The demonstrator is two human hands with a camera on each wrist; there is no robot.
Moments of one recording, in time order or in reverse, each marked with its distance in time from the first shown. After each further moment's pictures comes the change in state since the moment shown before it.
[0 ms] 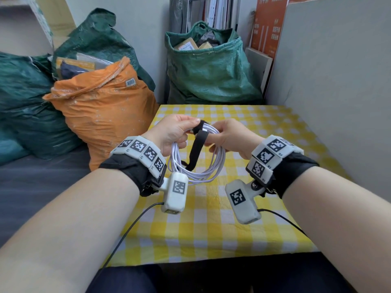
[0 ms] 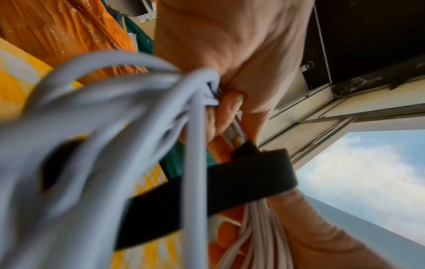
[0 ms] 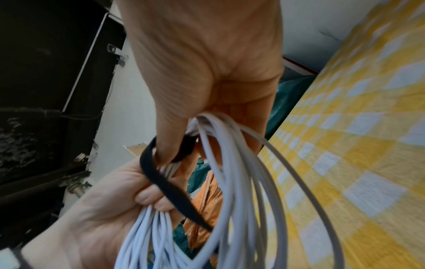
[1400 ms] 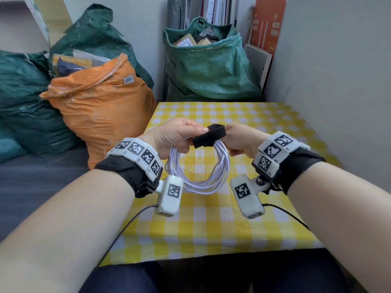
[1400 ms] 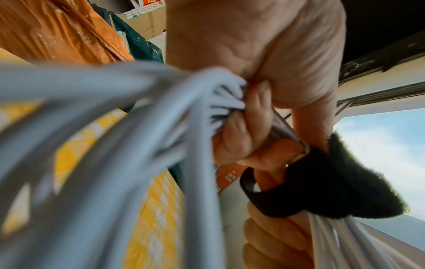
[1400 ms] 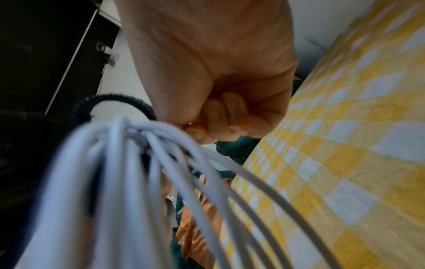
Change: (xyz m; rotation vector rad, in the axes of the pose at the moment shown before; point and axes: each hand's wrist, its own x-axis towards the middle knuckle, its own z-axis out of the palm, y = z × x) left_hand -0.009 -0.004 -0.004 0.072 -0.308 -0.007; right_hand -0.001 0.006 -0.008 -0.108 -0.071 0.198
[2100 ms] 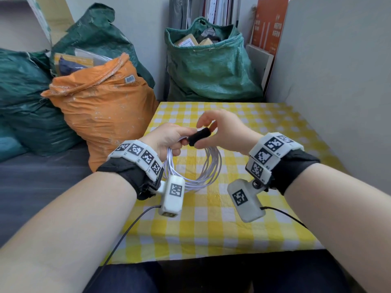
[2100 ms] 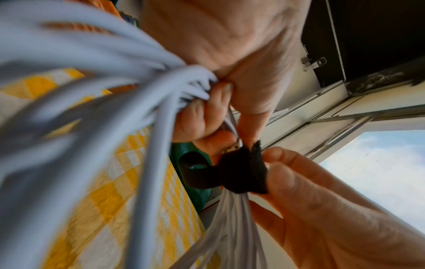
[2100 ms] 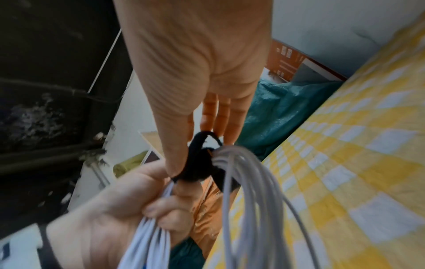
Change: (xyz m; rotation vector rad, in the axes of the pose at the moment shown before) left_hand 0.000 -0.007 -0.004 -0.007 0.341 -0.195; right_hand 0.000 -0.013 0.010 -0.246 0.238 -0.523
